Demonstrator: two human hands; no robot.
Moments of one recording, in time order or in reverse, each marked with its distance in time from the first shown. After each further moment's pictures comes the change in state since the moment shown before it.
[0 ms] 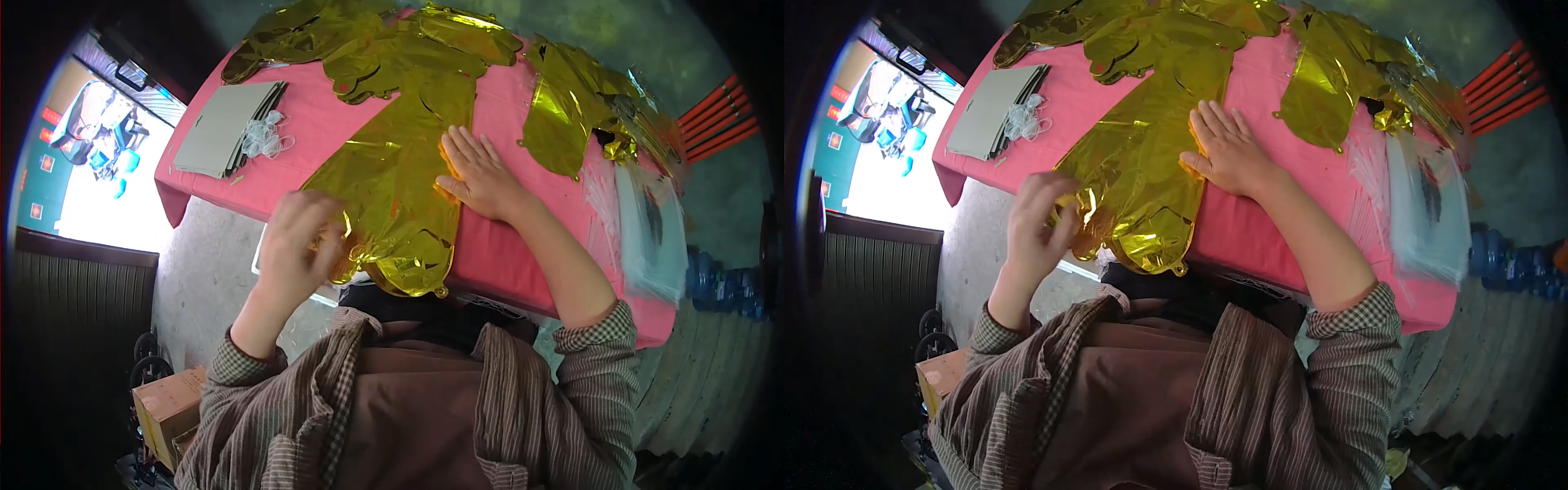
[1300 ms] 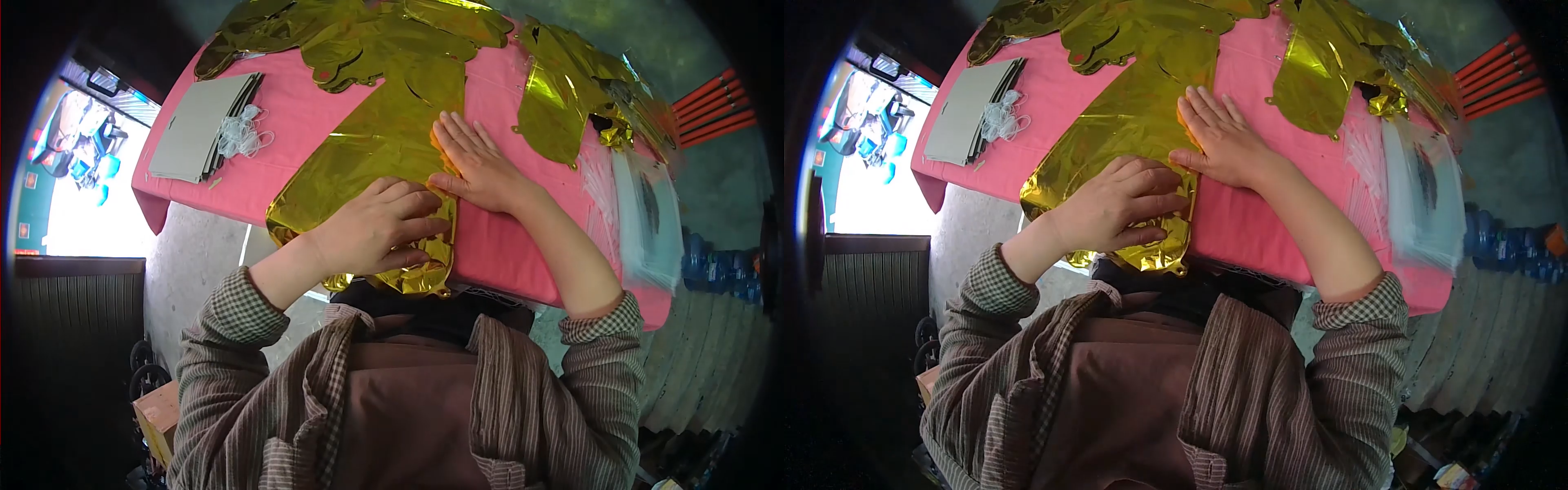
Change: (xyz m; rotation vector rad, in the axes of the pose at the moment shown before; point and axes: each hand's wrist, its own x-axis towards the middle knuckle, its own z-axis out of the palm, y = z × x) left_hand 0.044 -0.005 0.072 -0.206 -0.524 0.631; right_hand -0.002 0.006 -0.002 0.022 -0.008 -0.051
